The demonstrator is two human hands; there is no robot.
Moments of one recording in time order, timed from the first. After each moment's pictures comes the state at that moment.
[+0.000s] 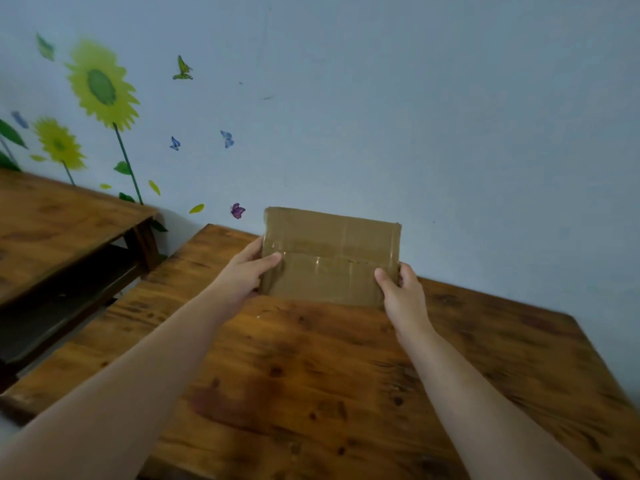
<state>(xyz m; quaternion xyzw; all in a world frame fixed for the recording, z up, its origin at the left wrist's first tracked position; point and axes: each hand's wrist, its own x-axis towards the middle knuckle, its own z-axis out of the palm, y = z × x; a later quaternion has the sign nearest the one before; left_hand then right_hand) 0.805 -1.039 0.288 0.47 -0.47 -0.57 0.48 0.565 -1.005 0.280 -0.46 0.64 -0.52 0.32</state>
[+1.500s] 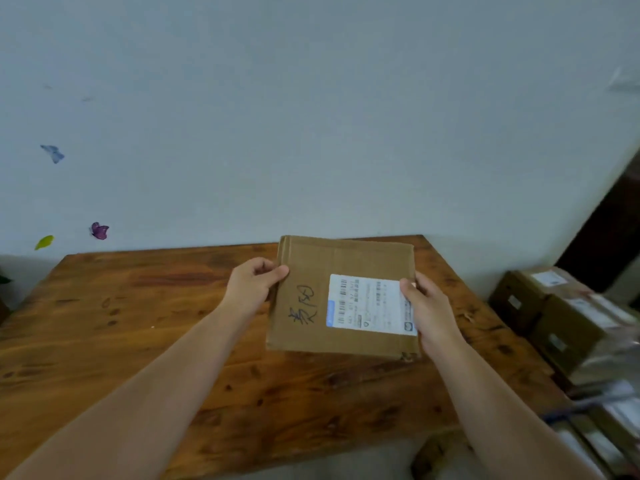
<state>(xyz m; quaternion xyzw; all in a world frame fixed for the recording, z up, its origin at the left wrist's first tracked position) 0.637 -0.952 0.283 0.45 -0.60 -0.55 0.37 0.411 -0.810 0.261 -0.27 0.67 -0.63 0.29</state>
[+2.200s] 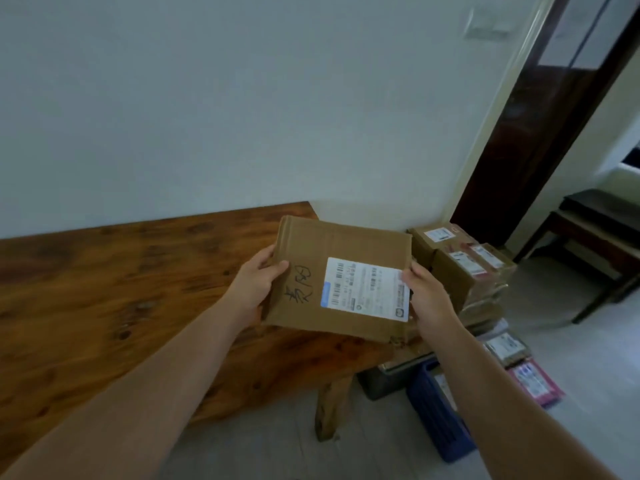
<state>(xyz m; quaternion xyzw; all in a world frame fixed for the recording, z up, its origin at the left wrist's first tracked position) 0.330 -0.791 0.247 0.38 -0.56 -0.68 0.28 0.129 -0.624 0.231 -0.19 0.72 -0.60 0.28</state>
